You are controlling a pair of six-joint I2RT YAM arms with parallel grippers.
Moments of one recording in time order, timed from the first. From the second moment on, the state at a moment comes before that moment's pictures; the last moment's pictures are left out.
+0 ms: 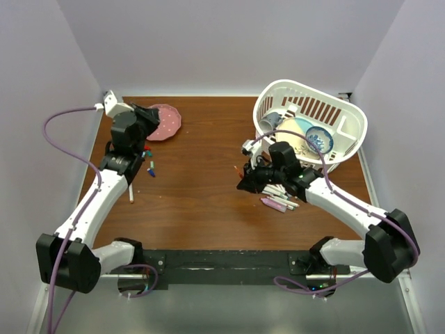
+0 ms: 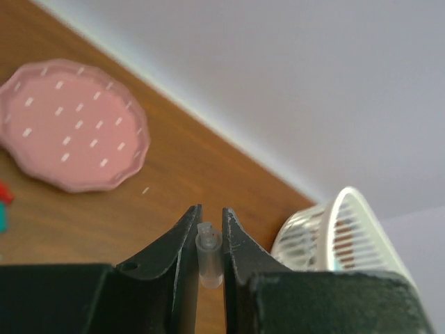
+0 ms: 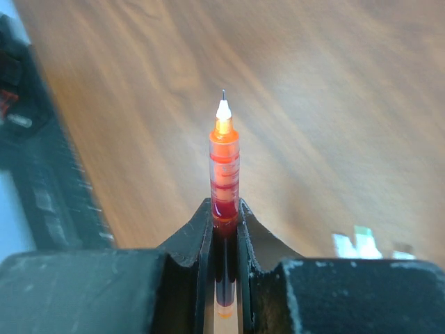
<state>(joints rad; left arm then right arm) -0.22 1.17 0.98 0.07 -0.27 -0.80 0.60 1.25 0.80 -0.19 -0.51 0.02</state>
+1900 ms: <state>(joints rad) 0.25 1.40 0.72 -0.11 0.03 -0.47 0.38 1.25 0.81 -0.50 -0.29 -0.50</state>
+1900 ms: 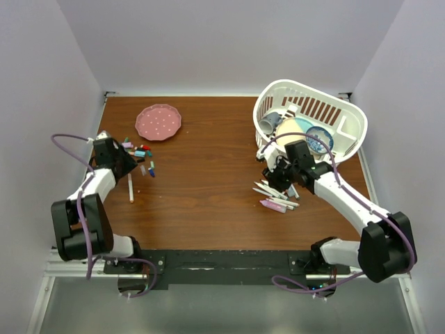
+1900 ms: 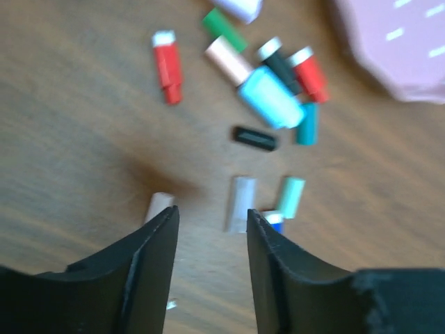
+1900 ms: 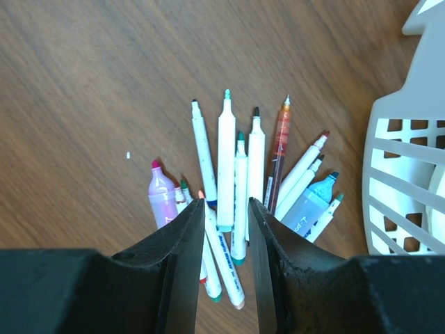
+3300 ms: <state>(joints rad) 0.22 1.01 0.62 -0.20 0.40 -0.56 0.31 1.10 0.81 -0.56 -0.75 -0.52</state>
